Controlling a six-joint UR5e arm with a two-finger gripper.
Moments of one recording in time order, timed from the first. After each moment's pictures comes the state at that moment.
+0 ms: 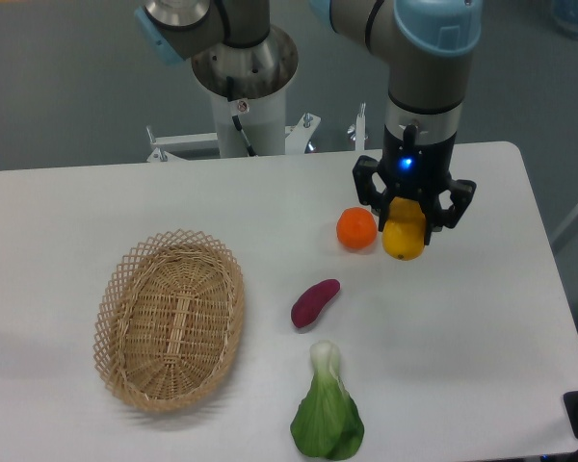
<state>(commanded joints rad) 2.59 -1.77 -1.45 -1.27 1.48 1.03</state>
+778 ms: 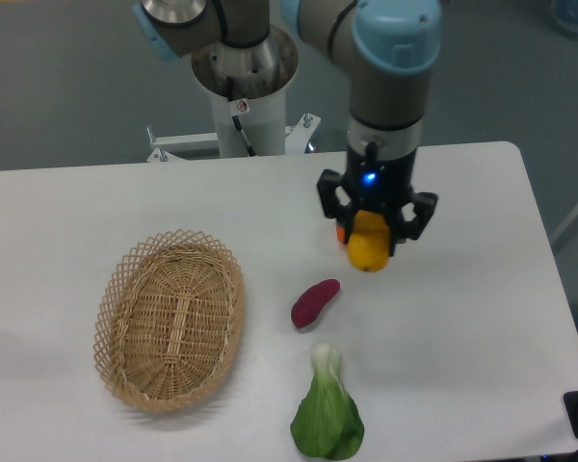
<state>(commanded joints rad) 2.42 -1.79 -1.47 -1.24 1.48 0.70</state>
